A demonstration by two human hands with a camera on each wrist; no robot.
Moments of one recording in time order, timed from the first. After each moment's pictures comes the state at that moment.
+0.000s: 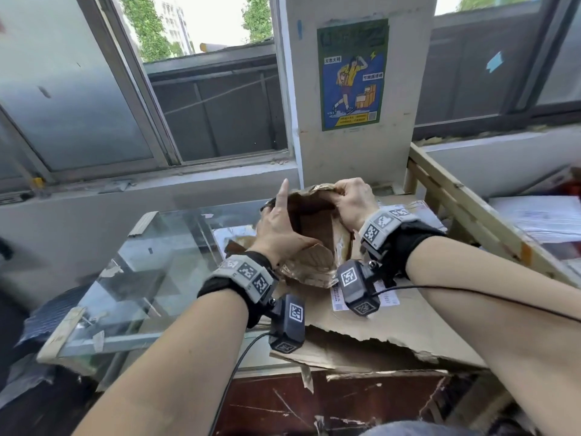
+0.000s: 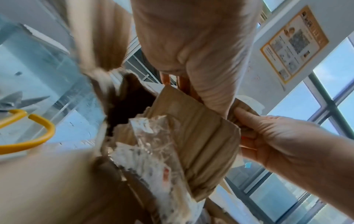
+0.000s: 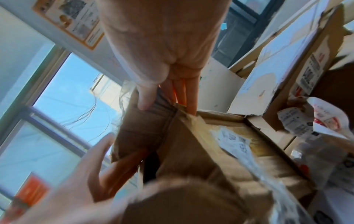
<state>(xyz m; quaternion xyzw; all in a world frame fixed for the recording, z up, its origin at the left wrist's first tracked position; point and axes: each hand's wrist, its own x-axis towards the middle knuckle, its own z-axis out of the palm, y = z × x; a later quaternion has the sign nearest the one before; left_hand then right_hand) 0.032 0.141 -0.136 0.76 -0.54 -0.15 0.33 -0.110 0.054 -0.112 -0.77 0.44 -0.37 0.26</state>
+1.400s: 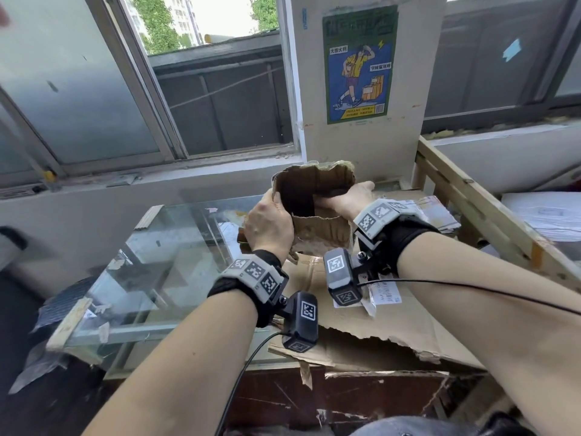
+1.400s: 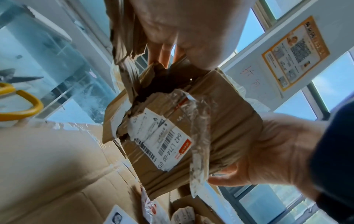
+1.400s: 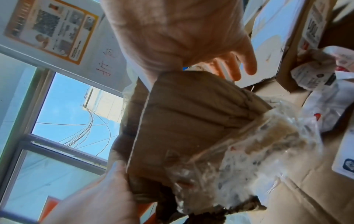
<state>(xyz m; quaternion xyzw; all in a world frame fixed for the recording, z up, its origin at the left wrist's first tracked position) 0.013 0.143 -0.126 0.81 -0.43 0.02 0.40 -0.106 0.060 -0.103 -0.62 0.64 -0.24 0.38</state>
